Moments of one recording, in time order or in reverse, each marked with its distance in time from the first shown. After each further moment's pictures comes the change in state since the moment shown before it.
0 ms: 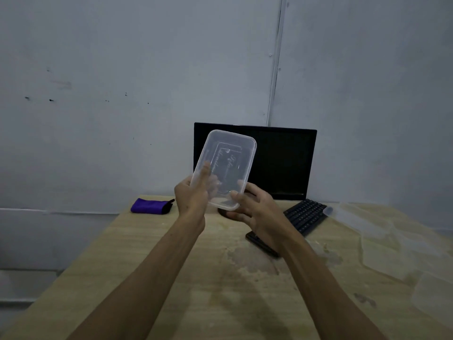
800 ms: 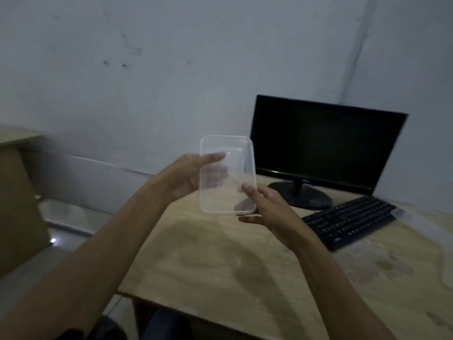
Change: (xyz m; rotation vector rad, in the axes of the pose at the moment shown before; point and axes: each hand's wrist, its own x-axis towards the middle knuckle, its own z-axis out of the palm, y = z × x) left_hand 0.036 0.038 -0.143 0.128 -0.317 -0.263; right_hand 0.017 0.056 0.076 -0.248 -0.123 0.168
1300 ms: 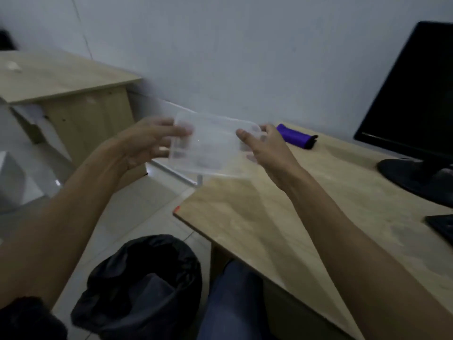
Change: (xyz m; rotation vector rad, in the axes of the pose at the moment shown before) left_hand -0.102 -0.014 -0.244 0.311 0.355 -0.012; right_hand 0.105 0.016 0.196 -0.087 -0.128 -0.046
